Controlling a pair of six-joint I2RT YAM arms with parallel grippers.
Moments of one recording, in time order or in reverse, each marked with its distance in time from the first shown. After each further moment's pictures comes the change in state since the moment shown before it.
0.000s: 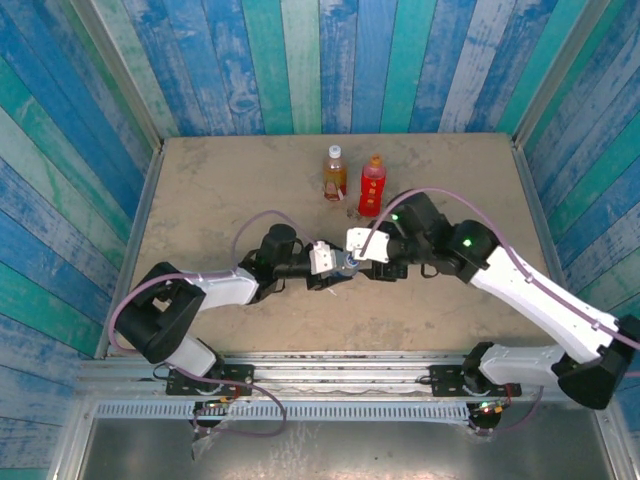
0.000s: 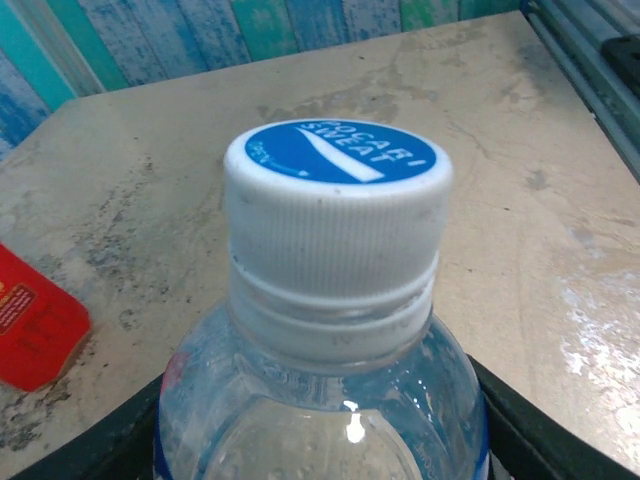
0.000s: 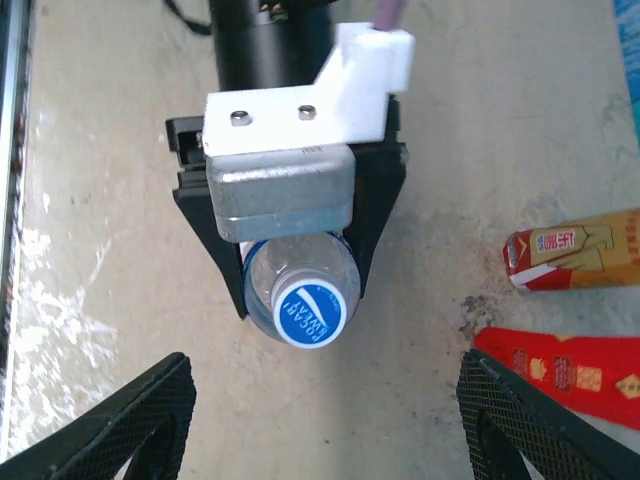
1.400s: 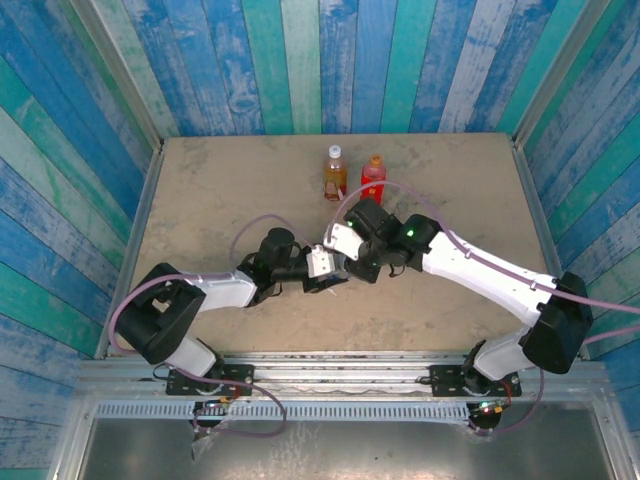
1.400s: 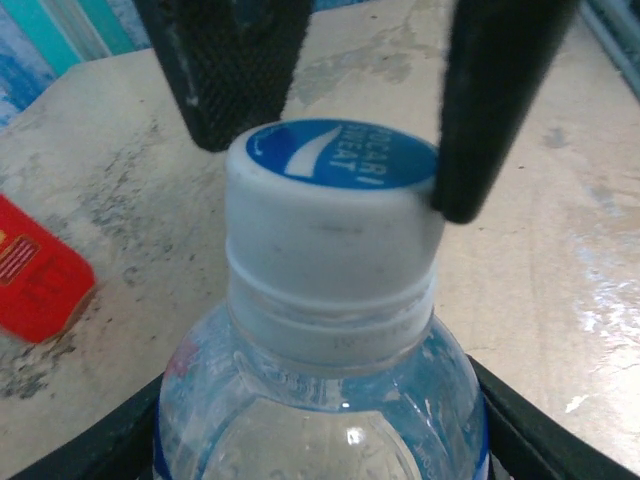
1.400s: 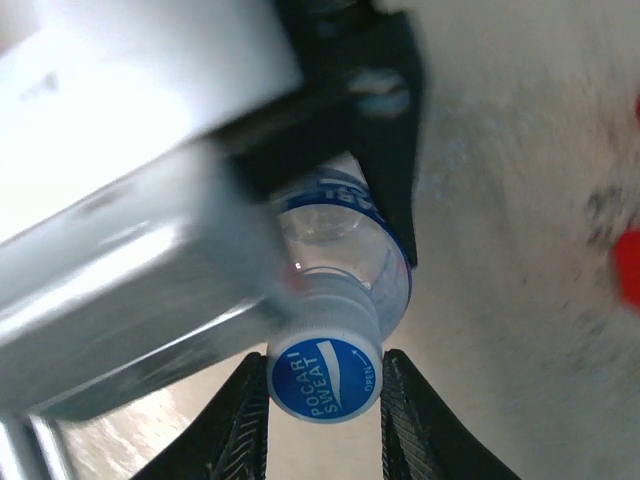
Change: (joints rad) left arm 0.002 -0.006 -0.044 0.016 -0.068 0.003; right arm 0.051 0.231 -0.007 0.051 0.117 0.545
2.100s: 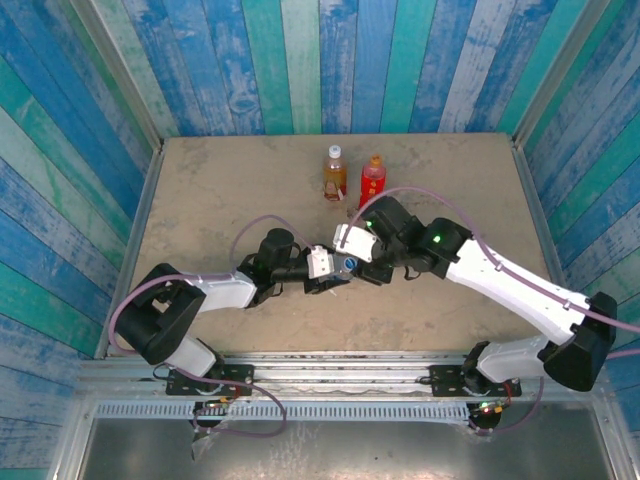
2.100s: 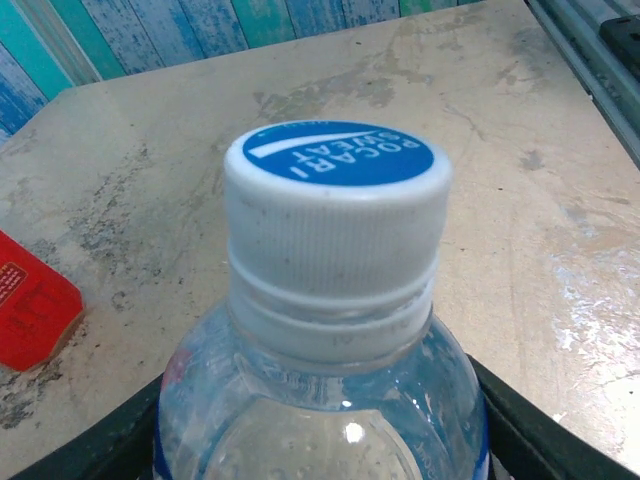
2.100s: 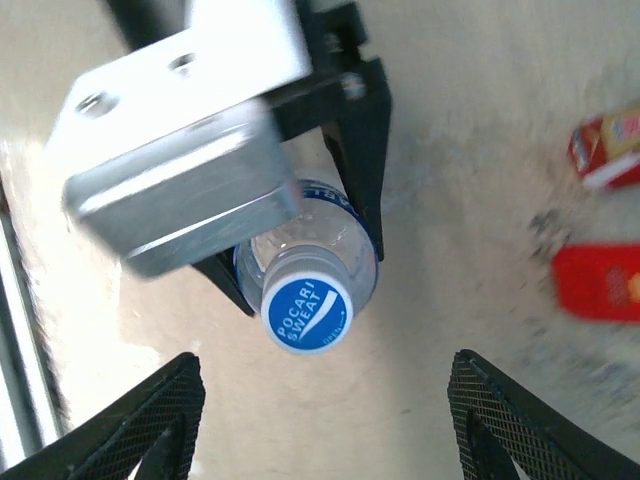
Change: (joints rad) left arm -0.002 0.000 -0.003 0.021 0.055 -0.005; right arm -0.006 -0.143 -0.011 -0.046 -0.019 -0.311
